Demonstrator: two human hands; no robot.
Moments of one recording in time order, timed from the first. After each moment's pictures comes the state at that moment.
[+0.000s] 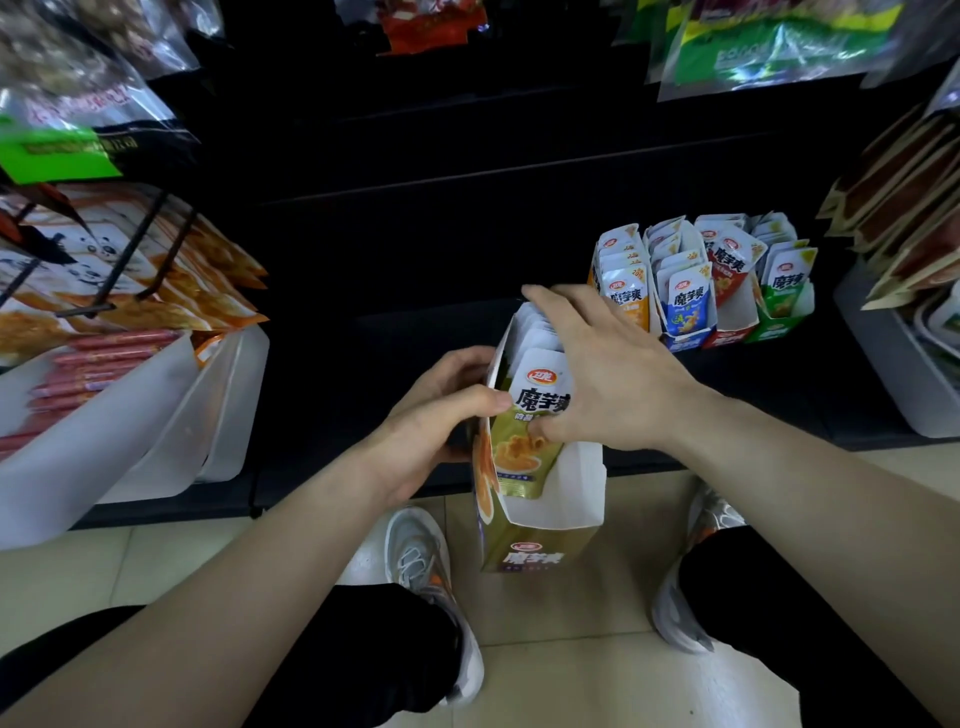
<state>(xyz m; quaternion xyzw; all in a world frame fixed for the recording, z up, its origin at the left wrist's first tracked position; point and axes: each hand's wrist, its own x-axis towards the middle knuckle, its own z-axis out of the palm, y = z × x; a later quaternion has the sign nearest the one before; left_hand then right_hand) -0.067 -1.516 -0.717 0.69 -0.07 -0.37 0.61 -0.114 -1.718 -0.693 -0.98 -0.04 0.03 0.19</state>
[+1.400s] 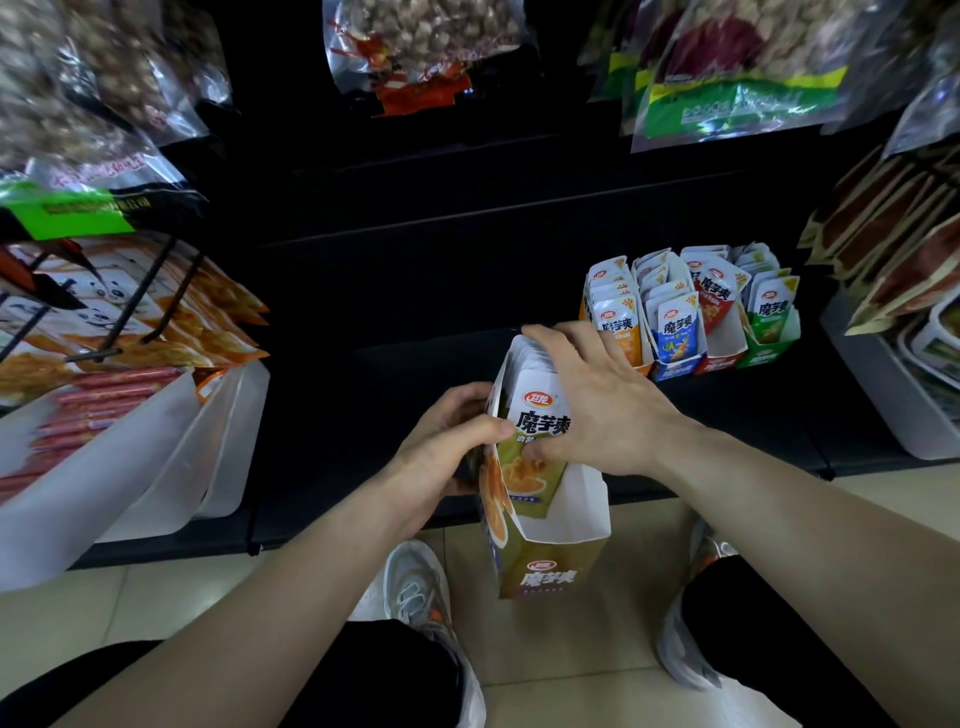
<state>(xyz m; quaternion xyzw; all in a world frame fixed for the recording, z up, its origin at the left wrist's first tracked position) -0.068 -1.526 -0.724 0.70 -0.04 -0.37 0.61 -0.110 -1.728 -0.711 -0.97 -0.02 0.01 0.22</state>
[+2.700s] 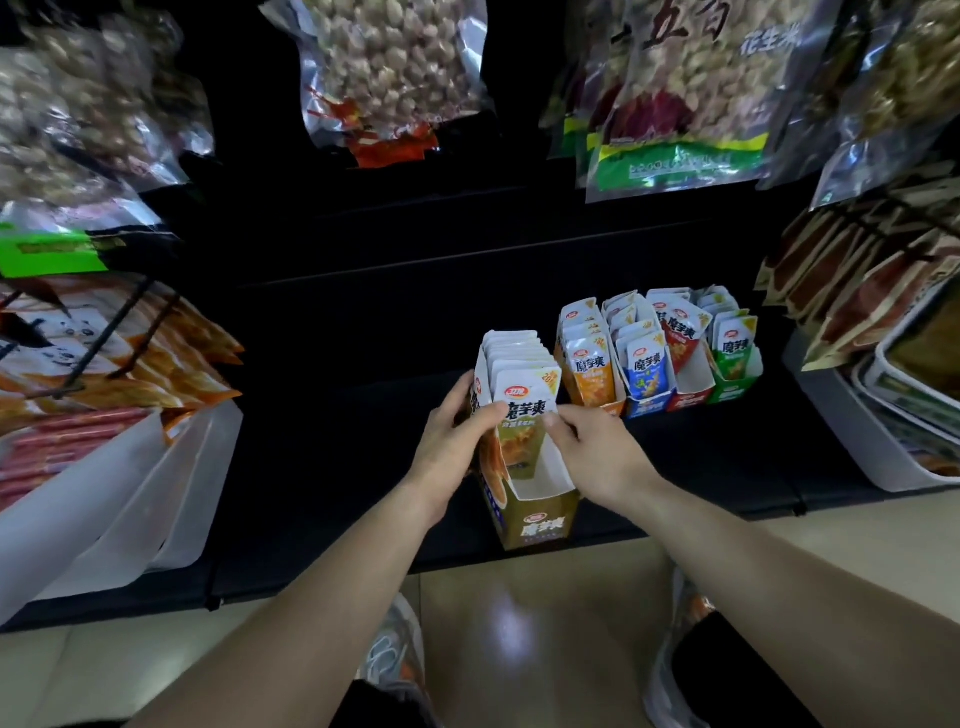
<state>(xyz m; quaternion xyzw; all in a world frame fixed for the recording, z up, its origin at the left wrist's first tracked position) -0.044 -1.578 -0.762 0.74 -0.07 -0.27 0.62 -0.118 -1.748 -0.761 -0.88 0.15 0.02 0.46</state>
